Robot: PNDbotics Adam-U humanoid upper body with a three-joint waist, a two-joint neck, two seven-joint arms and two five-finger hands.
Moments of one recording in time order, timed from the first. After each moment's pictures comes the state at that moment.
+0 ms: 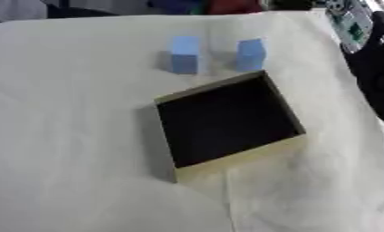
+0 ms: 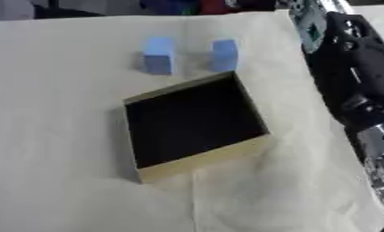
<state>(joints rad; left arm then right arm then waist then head) -0.35 0.38 0.11 -1.98 -0.39 -0.10 0.63 -1.28 -0.39 0.10 -0.75 1.10 -0.24 0.36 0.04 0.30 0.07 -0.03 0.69</state>
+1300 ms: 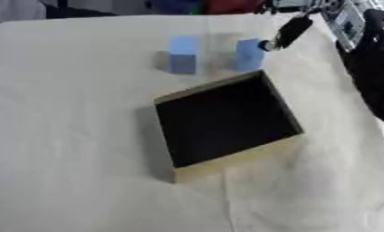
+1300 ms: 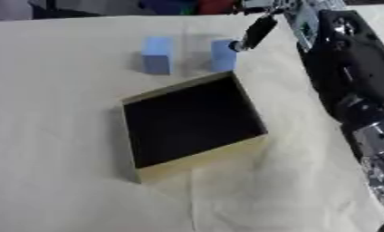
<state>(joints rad) -0.35 0.38 0.11 -1.98 -0.38 -0.09 0.62 -1.28 -0.39 0.13 -0.78 1.11 -0.28 0.71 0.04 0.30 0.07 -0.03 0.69</state>
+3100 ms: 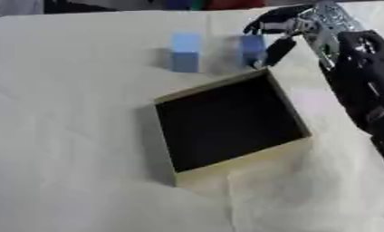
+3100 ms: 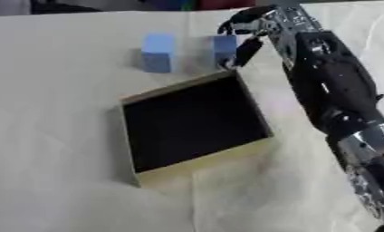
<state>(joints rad) -0.35 0.37 0.11 -1.98 -0.38 -0.09 0.62 -1.26 -0.36 0.14 -0.70 1.25 -0.31 0.60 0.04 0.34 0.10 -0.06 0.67</state>
